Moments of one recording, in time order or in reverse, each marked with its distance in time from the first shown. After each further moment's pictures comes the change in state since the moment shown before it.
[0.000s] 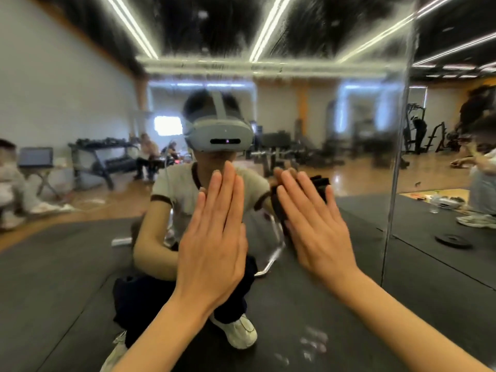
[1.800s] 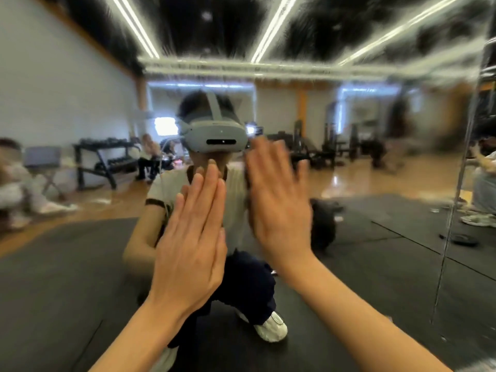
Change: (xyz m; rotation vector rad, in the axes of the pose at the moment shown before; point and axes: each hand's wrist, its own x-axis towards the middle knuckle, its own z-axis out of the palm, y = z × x) left_hand -0.039 -0.126 -0.093 -0.041 0.008 0.023; right_hand 0.103 -0.164 0.056 0.029 0.149 0.179
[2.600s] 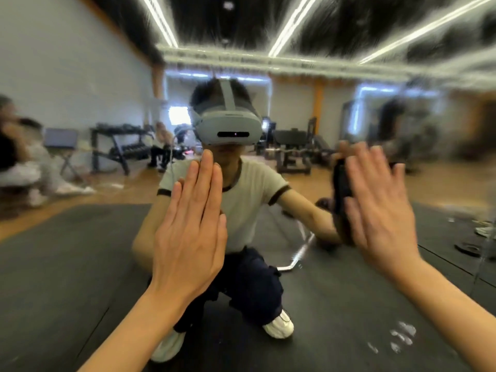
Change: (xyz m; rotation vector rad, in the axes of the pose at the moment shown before) left_hand -0.012 -0.031 -0.006 0.185 0.001 -0.096; right_hand -0.014 0.089 -0.048 -0.154 -0.262 -0.102
